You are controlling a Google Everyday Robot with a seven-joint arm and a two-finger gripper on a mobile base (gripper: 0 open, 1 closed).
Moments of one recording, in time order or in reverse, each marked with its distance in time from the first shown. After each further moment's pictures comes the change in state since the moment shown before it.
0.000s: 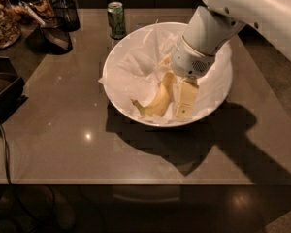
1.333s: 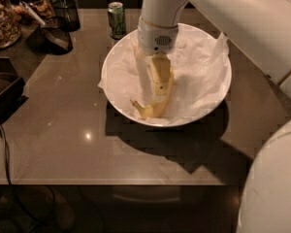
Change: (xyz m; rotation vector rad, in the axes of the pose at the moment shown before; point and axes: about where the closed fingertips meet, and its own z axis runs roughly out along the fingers) arm -0.042 -0.047 -0.001 -0.067 0.228 -0.079
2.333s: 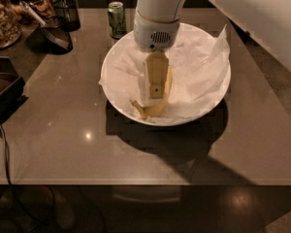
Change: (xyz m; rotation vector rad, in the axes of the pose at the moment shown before) arm -0.017 0.029 -0.032 0.110 0.036 0.072
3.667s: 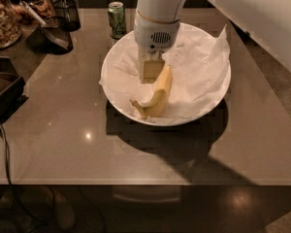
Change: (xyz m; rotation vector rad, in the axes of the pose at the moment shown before) arm 0.000 0.000 0.000 0.001 0.000 0.000
